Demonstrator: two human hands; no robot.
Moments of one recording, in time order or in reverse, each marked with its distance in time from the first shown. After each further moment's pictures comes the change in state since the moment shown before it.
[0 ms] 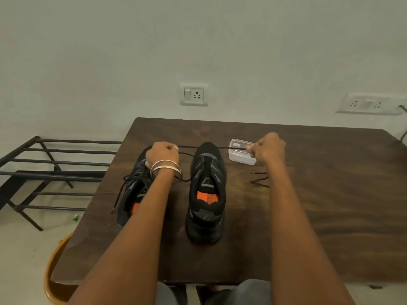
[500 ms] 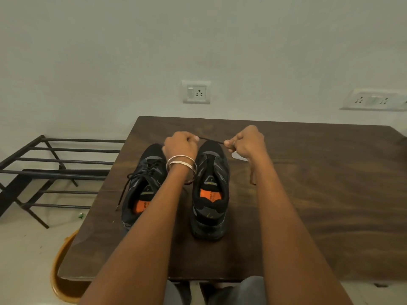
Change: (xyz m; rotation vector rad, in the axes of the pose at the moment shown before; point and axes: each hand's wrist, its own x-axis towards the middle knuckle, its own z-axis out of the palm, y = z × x) left_hand -0.012 0.026 0.011 0.028 -0.088 0.241; right_hand -0.016 -0.034 0.023 0.136 -0.209 -0.076
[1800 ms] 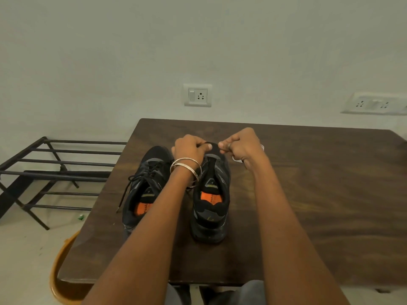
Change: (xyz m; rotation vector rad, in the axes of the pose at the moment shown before) left_hand -0.004 0.012 -0.001 0.032 -0.229 0.080; right_hand -0.006 -0.007 0.009 0.160 -0.082 -0.009
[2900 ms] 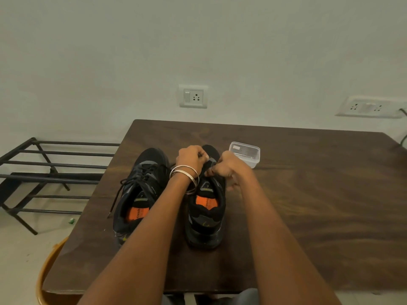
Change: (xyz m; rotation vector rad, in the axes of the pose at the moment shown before) left_hand 0.007 -0.013 0.024 0.068 -0.127 0.019; right_hand -0.001 0.020 0.025 -0.361 -0.268 0.172
